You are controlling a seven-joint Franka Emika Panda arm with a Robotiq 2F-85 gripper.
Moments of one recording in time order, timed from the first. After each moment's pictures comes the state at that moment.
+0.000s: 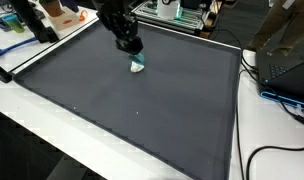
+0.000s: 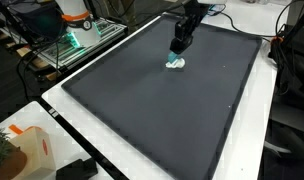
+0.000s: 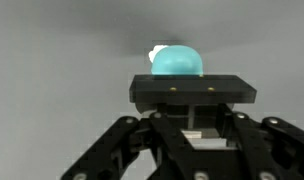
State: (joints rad) arm 0.04 0.36 0.02 -1.80 0.08 1.97 0.14
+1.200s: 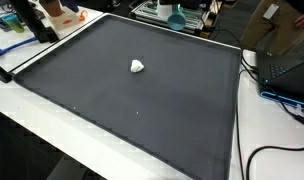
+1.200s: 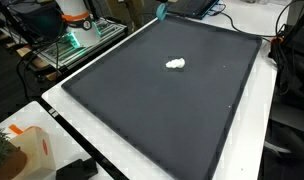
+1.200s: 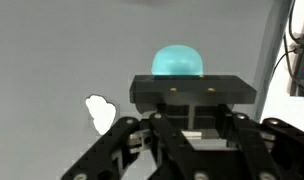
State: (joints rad) arm 0.12 -0.20 0.13 -2.24 0.21 1.96 0.02
